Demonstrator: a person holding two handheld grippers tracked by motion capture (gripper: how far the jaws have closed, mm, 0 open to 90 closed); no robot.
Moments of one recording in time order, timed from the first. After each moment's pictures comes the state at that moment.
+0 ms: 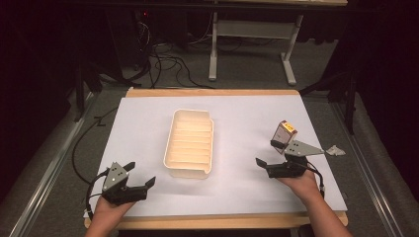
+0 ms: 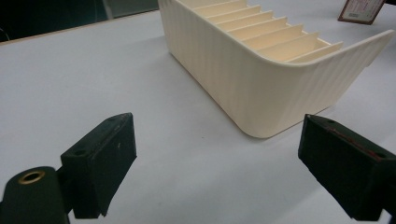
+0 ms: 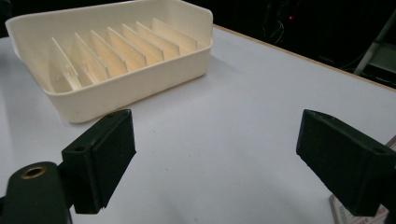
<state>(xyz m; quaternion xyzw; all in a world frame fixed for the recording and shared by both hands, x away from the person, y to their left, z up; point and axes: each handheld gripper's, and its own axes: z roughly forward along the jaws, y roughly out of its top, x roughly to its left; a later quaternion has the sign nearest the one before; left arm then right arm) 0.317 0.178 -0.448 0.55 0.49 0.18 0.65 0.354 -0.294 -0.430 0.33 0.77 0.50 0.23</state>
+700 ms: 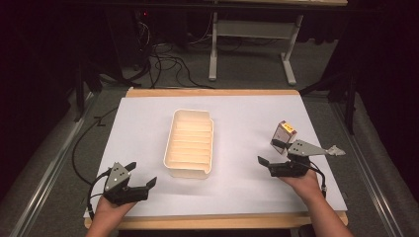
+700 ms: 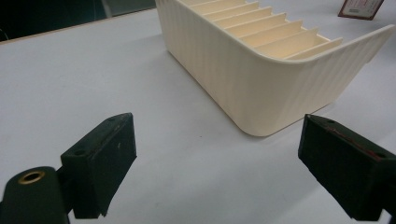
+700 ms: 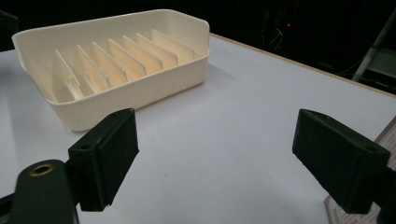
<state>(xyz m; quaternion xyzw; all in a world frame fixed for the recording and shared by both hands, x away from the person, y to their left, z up) 0.316 0.175 -0.450 0.56 0.49 0.18 0.65 0.352 -0.300 -0.427 0.33 0.76 0.51 0.23</state>
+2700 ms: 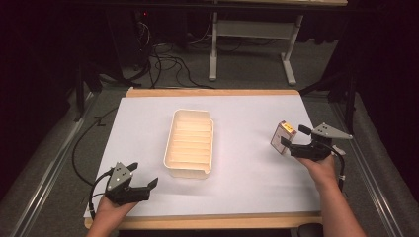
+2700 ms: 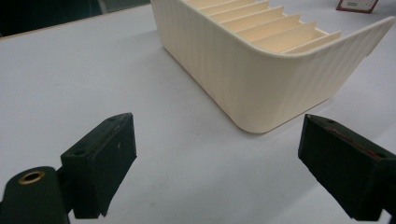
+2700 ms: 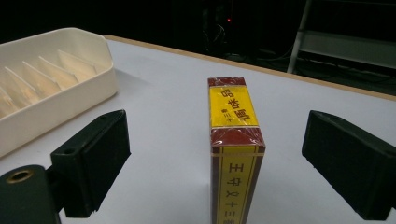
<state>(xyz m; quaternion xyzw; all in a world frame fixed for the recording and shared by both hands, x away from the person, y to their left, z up) 0.317 0.173 -0.452 0.56 0.49 0.18 0.64 0.389 -0.367 -0.418 0.43 0.71 0.50 0.27</state>
